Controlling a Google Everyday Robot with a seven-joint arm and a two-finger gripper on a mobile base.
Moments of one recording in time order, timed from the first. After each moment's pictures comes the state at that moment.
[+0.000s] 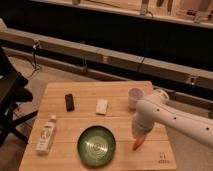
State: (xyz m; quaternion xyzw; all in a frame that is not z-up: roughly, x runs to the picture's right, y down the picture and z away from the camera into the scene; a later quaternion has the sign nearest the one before) arm 0.161 0.236 0.717 -0.34 -0.09 -0.10 0.93
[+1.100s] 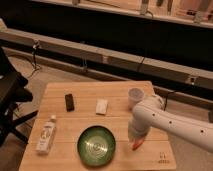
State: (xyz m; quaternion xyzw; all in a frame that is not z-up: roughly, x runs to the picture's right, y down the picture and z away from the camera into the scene) arm 0.141 0.258 0.726 -0.34 -0.11 -0.12 0.92
